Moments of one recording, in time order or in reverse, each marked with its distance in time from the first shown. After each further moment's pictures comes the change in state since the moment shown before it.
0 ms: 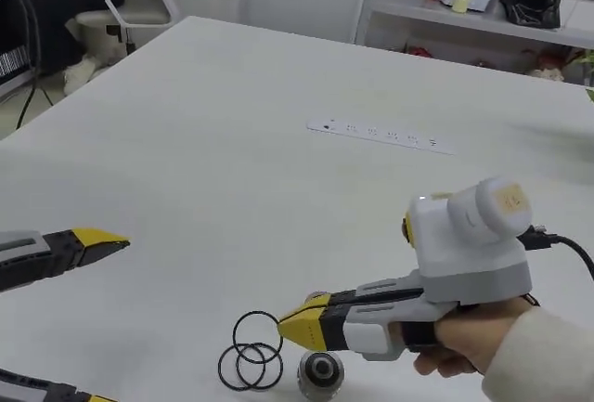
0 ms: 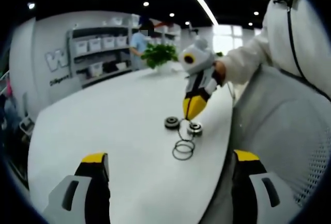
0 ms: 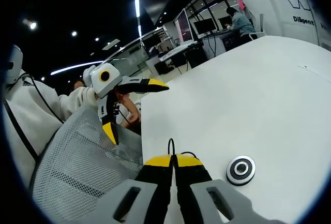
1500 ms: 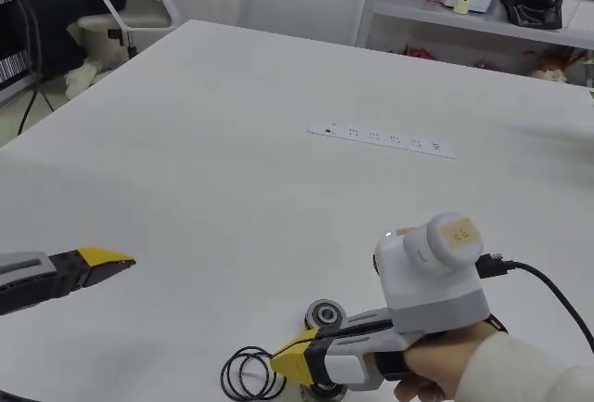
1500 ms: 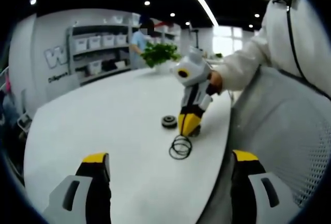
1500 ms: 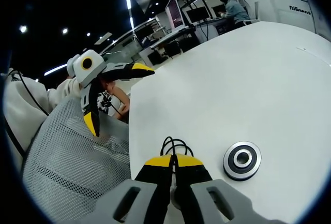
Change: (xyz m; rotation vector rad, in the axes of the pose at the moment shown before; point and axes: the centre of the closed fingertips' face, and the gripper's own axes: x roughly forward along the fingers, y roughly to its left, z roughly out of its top) left arm 0.005 -0.006 -0.004 -0.018 0.003 -0.021; right arm 0.020 -0.020 -0.031 0.047 0.087 -0.039
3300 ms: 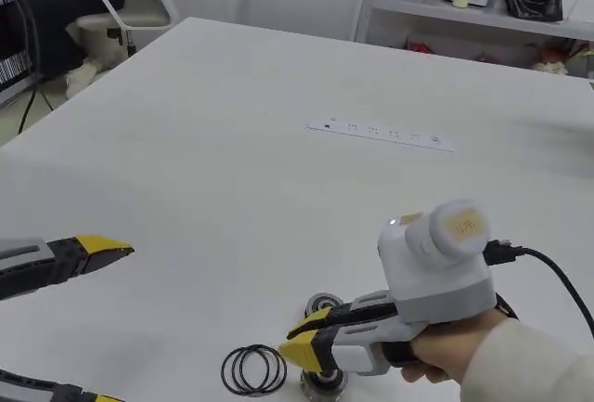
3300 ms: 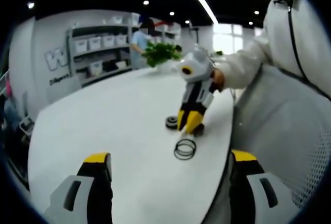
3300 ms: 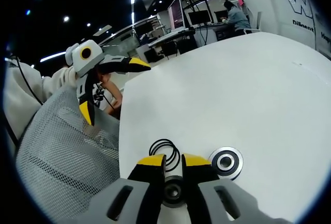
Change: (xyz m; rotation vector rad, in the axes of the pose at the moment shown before) left arm -0.001 0.010 0.007 0.024 0.010 0.016; right arm -0.013 -0.015 0.007 -0.098 -0.006 -0.083
